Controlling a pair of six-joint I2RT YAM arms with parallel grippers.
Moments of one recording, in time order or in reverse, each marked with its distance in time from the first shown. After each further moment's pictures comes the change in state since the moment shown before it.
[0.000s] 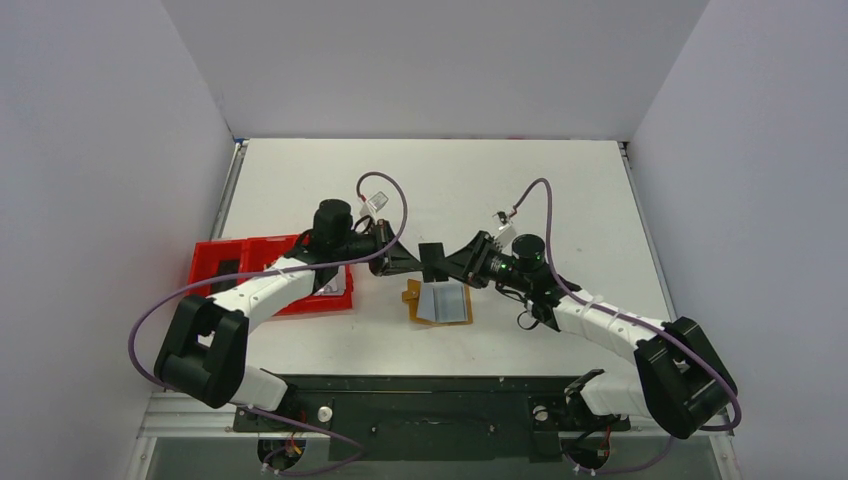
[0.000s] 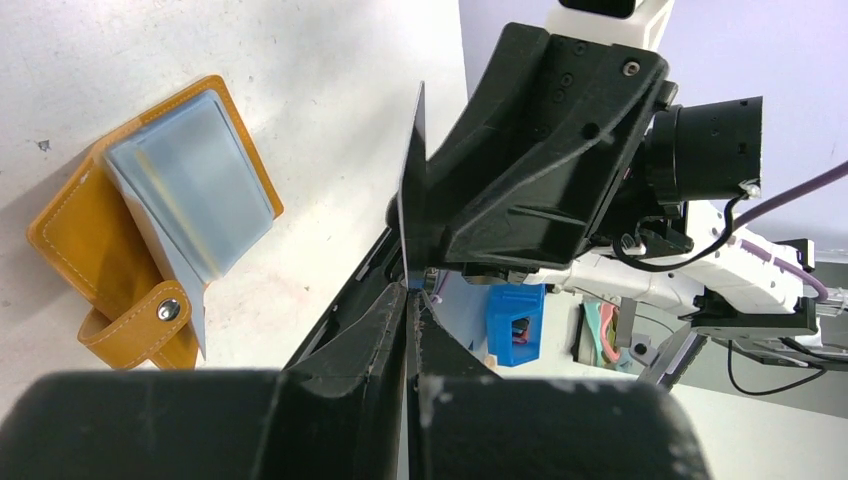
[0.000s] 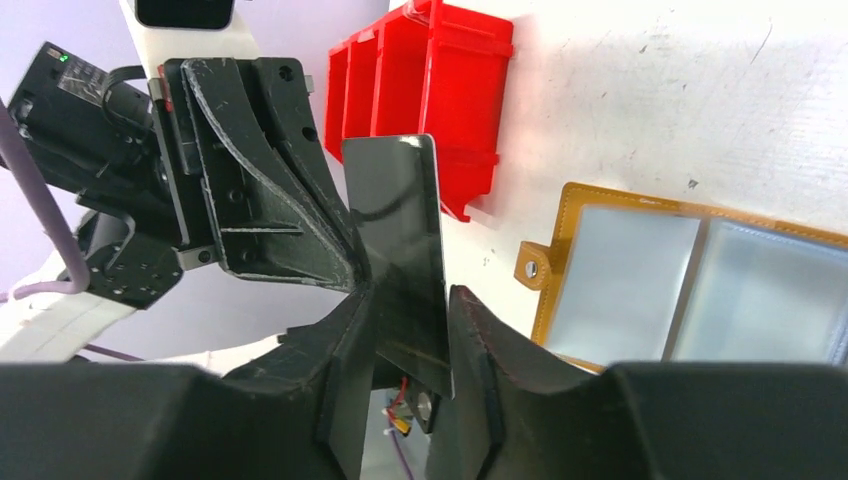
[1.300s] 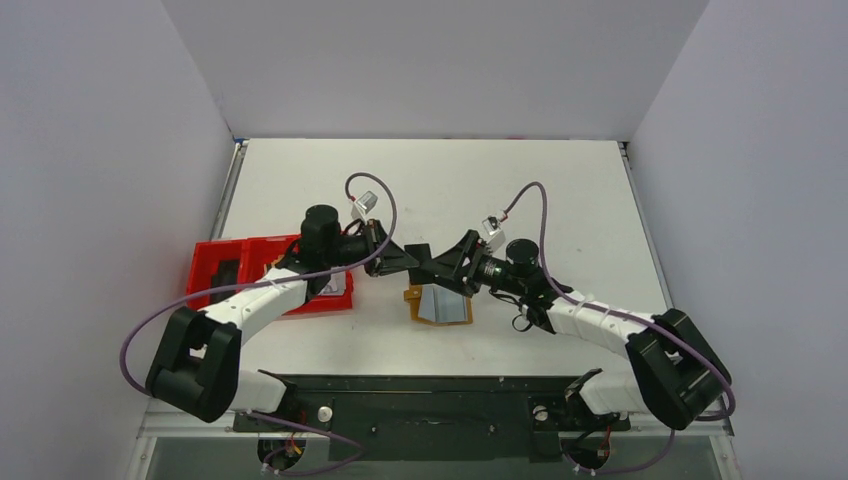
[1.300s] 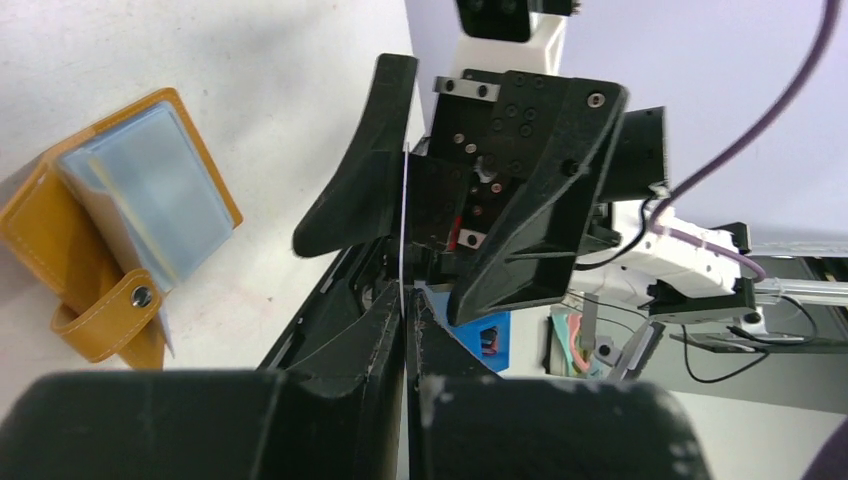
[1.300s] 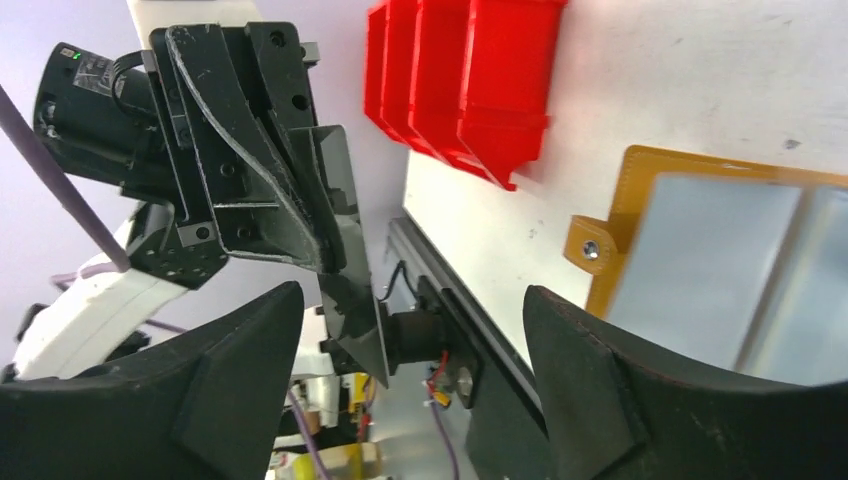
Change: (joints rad) left arm 0.033 -0.063 -0.092 0.204 0.038 -0.153; right arm 0.032 0.071 -0.035 0.190 -0.073 0.145
